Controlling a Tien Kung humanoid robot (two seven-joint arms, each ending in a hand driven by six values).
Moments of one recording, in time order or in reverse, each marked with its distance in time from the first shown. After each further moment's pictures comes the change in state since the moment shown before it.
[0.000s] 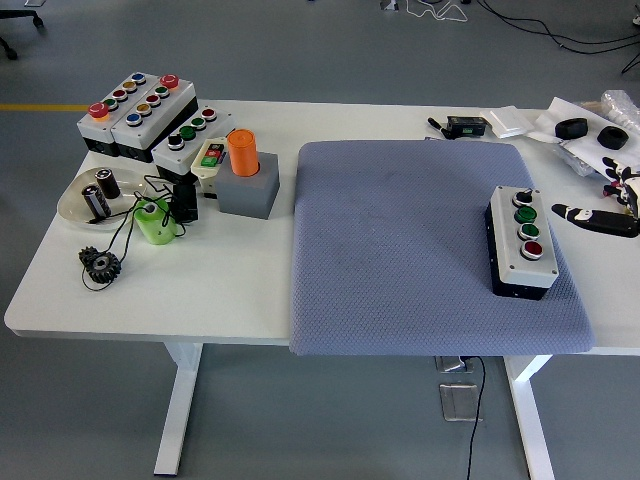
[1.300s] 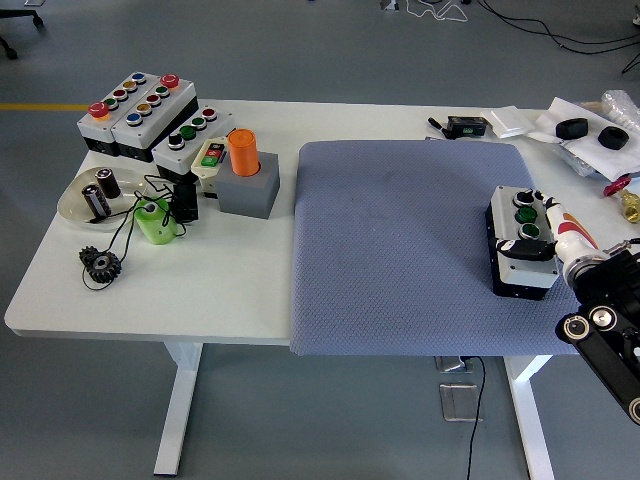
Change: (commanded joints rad) left arm -0.008 0.000 0.017 -0.002 -0.043 0.017 -0.013; right arm 0.057 0.286 -0.005 -0.089 -0.481 0.086 -0.270
